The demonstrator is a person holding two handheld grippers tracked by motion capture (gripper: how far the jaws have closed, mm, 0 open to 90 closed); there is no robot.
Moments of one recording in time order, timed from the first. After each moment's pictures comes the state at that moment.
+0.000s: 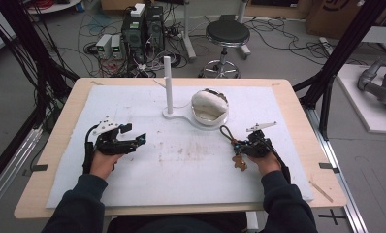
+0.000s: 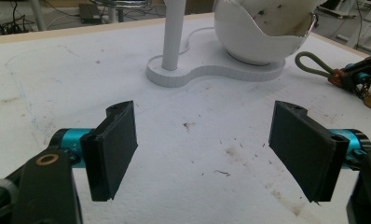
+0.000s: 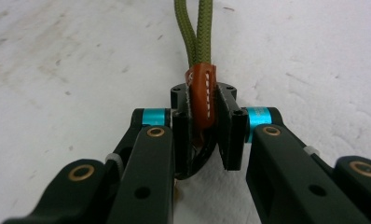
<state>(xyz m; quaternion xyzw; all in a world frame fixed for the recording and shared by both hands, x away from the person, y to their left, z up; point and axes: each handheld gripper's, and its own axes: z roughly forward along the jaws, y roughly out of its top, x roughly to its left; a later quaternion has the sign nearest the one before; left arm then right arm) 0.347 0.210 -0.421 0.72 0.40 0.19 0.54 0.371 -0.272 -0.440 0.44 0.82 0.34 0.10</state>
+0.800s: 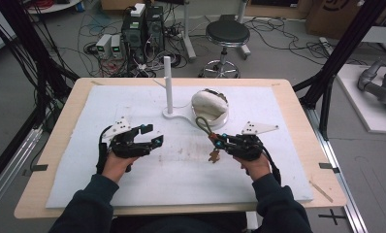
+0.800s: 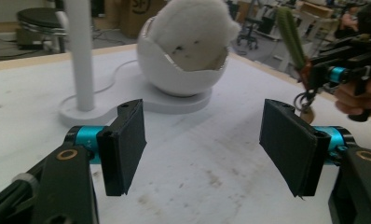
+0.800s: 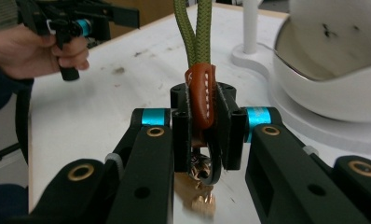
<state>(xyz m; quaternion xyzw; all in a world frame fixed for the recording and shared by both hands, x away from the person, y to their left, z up) 0.335 0.161 -0.406 0.71 0.32 0.13 0.61 0.338 -0.225 -0.398 0.29 0.78 0.56 0.07</state>
